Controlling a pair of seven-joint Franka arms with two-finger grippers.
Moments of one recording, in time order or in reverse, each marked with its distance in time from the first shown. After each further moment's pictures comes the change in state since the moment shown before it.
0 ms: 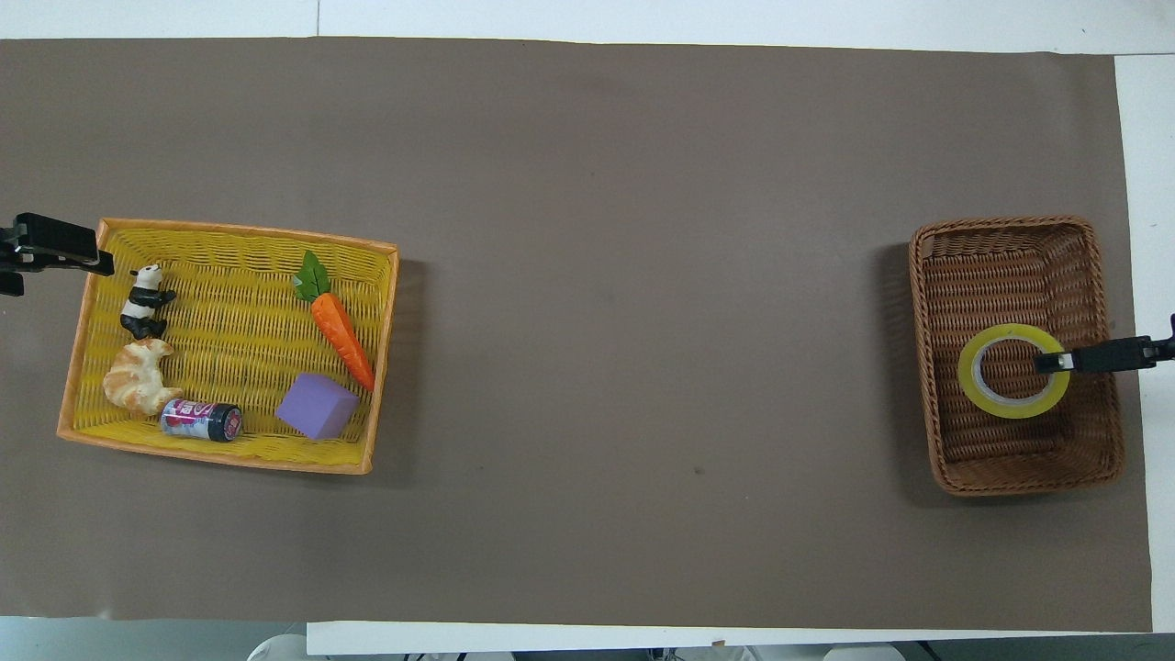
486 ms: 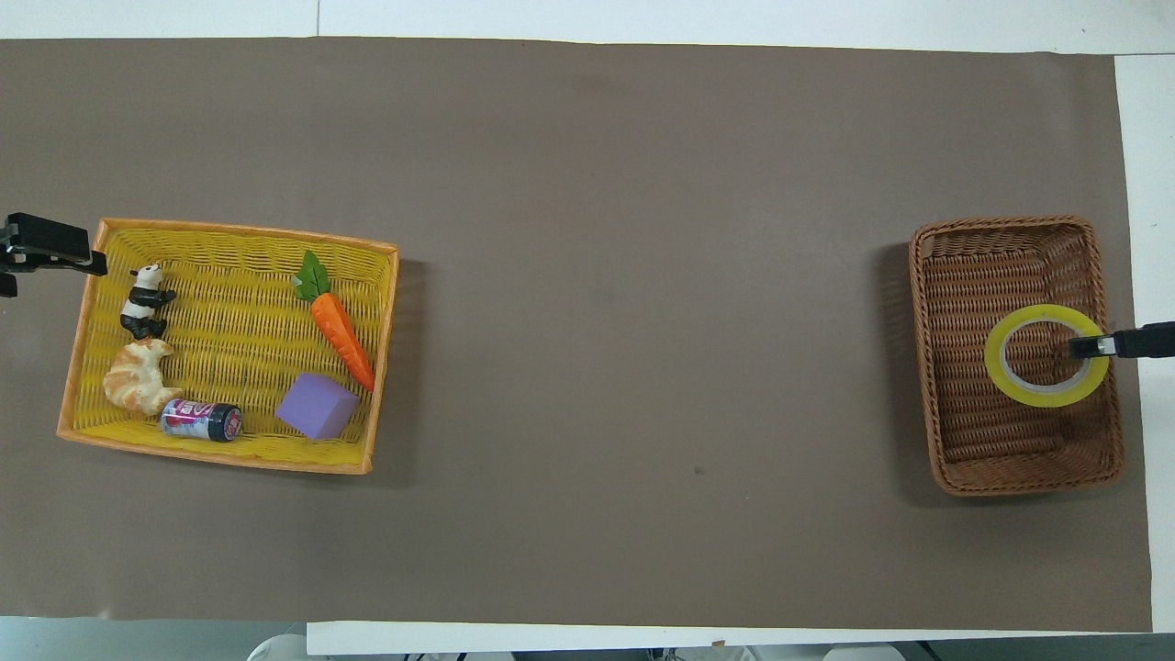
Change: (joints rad) left arm 0.000 0.000 0.010 0.000 0.000 0.000 0.000; right arm -0.004 -0.016 -0.010 0.092 0.040 -0.110 0.040
